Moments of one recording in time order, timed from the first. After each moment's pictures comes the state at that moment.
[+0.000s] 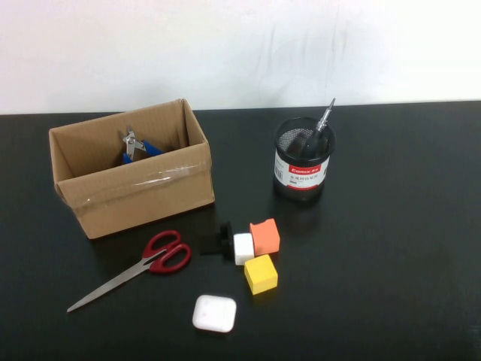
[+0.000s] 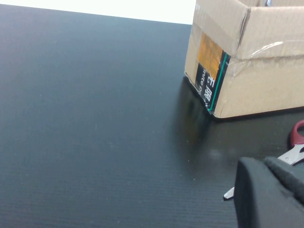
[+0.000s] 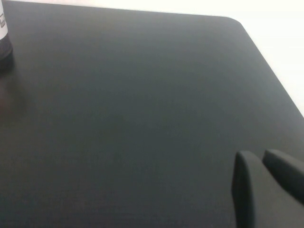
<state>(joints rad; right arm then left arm) -0.05 -0.01 0.03 -0.05 0.38 -0.03 -0.07 -0.01 0.03 0.05 0.36 -0.11</state>
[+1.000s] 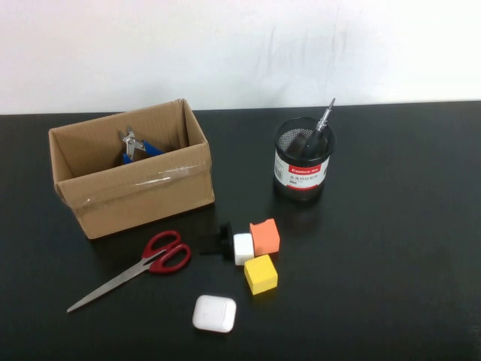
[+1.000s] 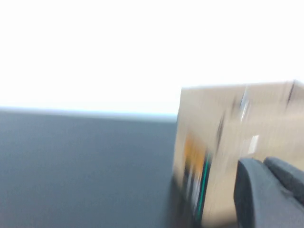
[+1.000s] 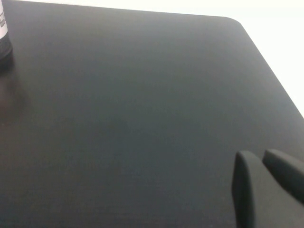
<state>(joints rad) -0.05 -0.01 0.03 -0.05 0.38 -0.03 -0.07 -0.01 0.03 0.12 0.08 -0.14</state>
